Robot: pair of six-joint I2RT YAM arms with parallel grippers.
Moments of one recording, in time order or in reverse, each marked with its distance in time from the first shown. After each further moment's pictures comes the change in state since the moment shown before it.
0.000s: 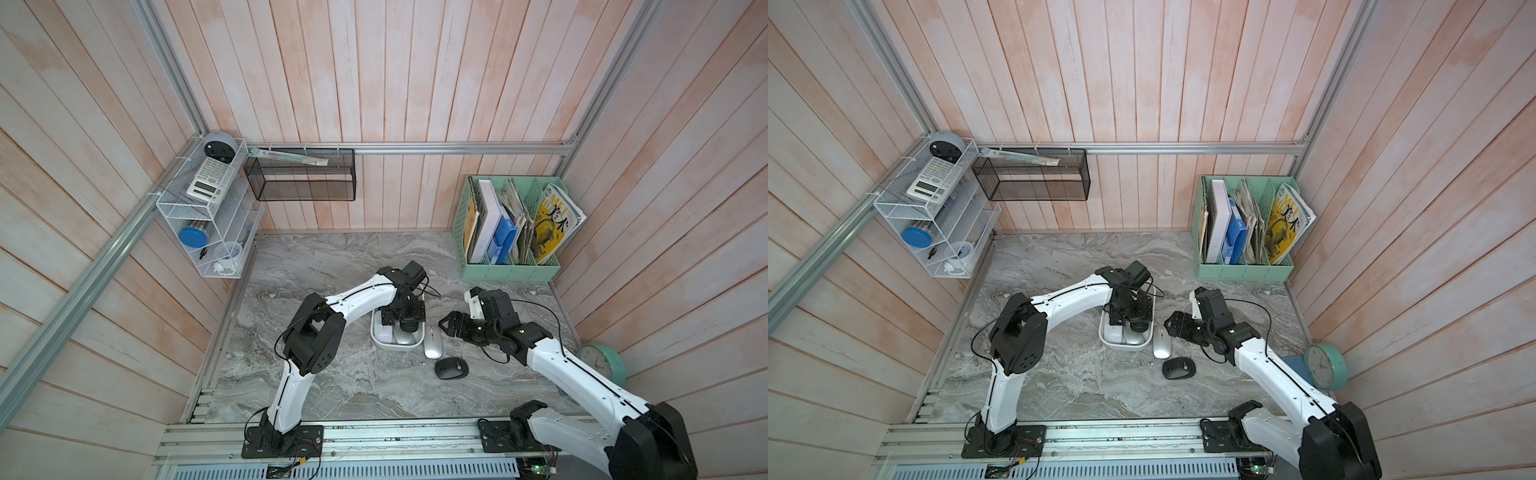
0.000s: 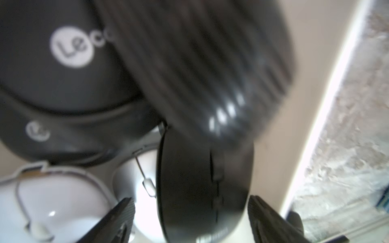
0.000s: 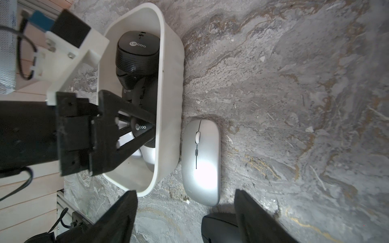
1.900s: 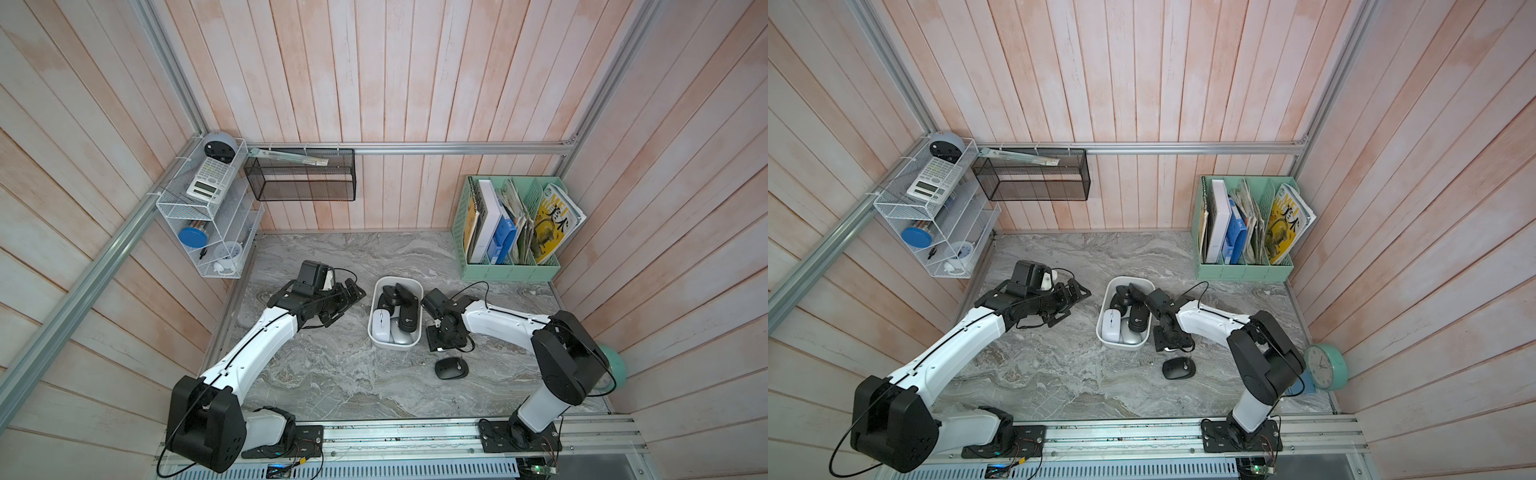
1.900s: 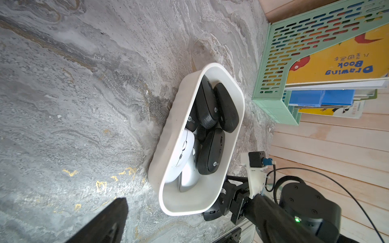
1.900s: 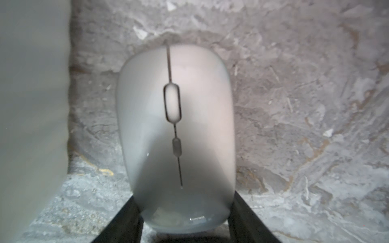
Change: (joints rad) left arm 0.444 -0.763 -0.676 0.356 0.225 -0.127; right arm 0.232 0.584 0.320 -0.315 0.343 -0.141
